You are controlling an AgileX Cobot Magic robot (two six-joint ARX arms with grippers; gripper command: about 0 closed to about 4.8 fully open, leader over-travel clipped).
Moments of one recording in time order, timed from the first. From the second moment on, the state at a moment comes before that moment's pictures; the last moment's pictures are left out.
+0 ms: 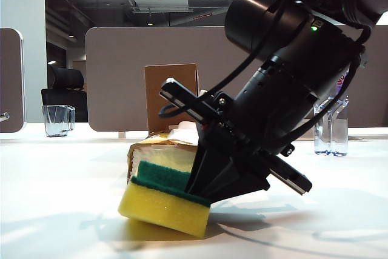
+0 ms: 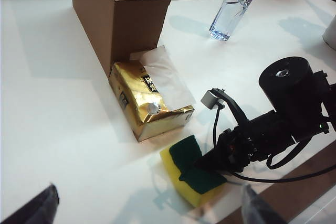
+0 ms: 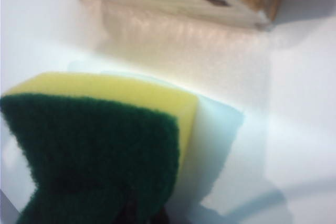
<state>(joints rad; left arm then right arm) -0.53 0.40 0.85 -0.86 0.12 -0.22 0.77 1.64 0.74 -0.06 -0.31 0.68</state>
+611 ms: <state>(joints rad) -0.53 0.40 0.85 -0.86 0.12 -0.22 0.71 1.63 0.74 -0.13 -0.32 0.60</state>
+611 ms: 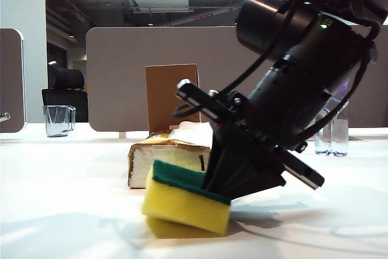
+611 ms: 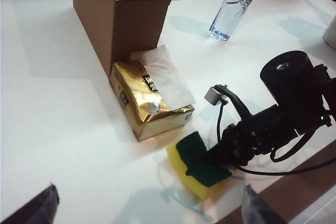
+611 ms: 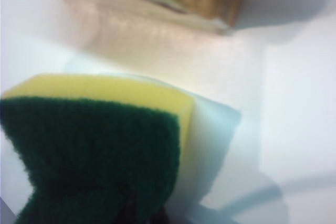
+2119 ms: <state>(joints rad) -0.53 0.40 0.85 -0.86 0.11 -0.22 0.40 1.31 0.55 -0.37 -0.26 0.35</state>
